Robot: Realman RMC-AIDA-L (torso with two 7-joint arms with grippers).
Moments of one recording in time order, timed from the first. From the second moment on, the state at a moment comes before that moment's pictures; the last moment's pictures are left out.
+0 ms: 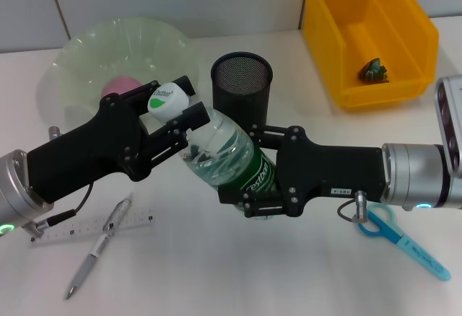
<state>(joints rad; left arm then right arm) -0.55 -2.06 0.90 0.27 1.40 1.78 -0.99 0.48 2.09 -1.16 -0.53 -1.48 -1.55 0.98</state>
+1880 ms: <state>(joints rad) -0.55 -2.06 0.90 0.31 1.40 1.79 -0.98 0.31 2.08 -1.15 -0.64 -1.48 -1.59 1.08</state>
